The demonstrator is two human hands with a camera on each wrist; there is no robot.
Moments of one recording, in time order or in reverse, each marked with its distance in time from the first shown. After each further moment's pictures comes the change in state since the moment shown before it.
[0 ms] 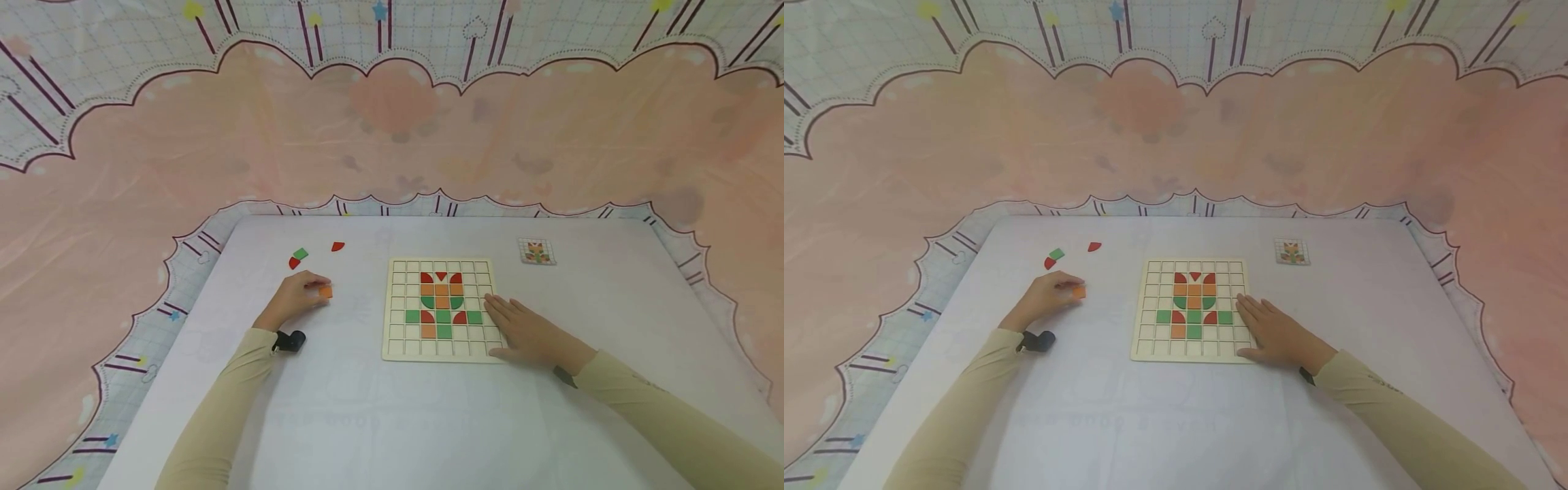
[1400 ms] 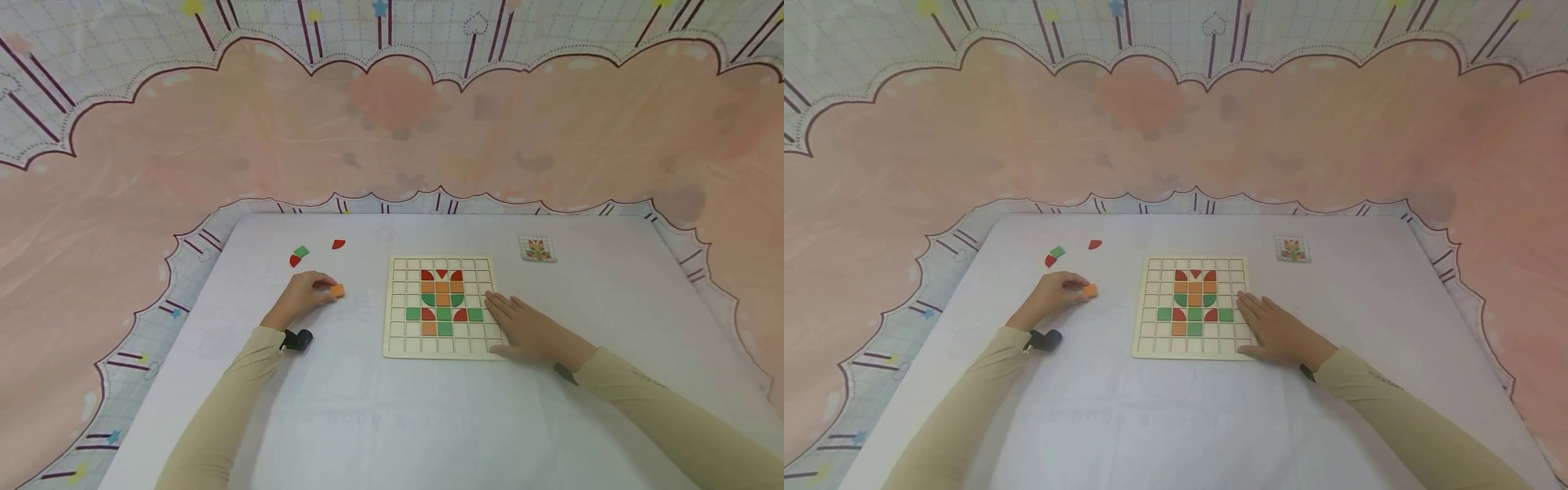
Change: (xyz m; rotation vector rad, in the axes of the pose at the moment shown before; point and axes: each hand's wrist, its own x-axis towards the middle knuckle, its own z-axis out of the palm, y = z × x) left_hand -0.001 0.021 0.004 0.025 -0.011 0.004; right_hand -0.001 -0.001 -0.003 -0.013 0.003 -0.002
